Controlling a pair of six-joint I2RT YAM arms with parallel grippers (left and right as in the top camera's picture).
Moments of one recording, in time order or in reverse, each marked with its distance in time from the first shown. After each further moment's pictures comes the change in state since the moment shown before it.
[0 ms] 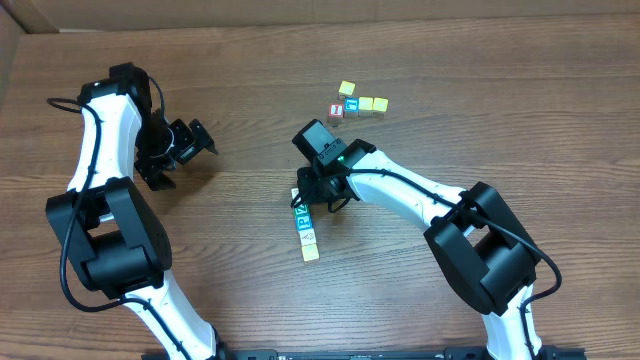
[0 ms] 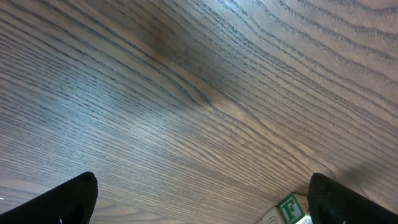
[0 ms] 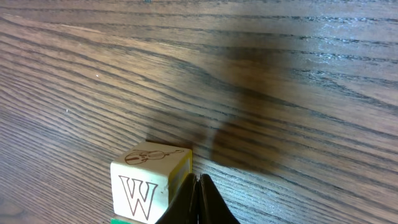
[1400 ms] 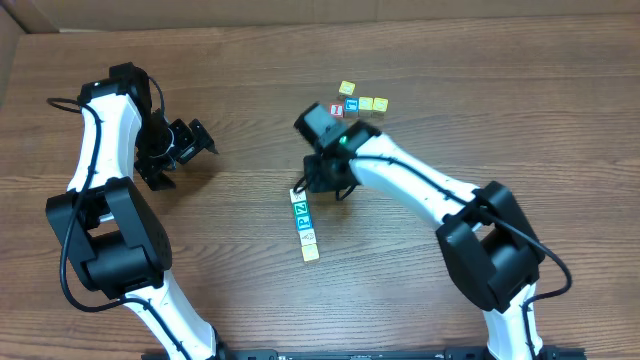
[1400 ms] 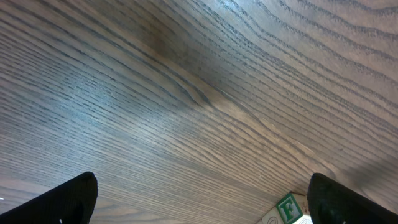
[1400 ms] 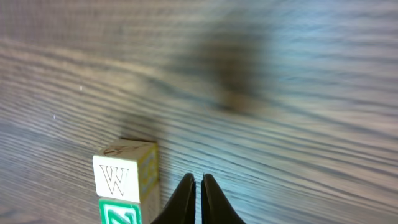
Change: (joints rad) left arm 0.000 0.000 0.000 0.000 0.000 0.000; right arm -0.042 -0.005 0.158 -0.244 0.079 -0.050
